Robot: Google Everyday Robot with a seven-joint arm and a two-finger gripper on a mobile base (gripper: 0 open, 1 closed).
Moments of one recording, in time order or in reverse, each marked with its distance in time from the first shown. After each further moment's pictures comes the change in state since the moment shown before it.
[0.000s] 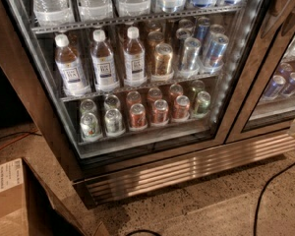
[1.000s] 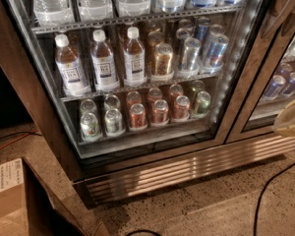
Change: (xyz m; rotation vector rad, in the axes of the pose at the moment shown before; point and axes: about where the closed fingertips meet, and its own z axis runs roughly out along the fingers) arm -0.042 0.011 0.005 -0.155 -0.268 -0.080
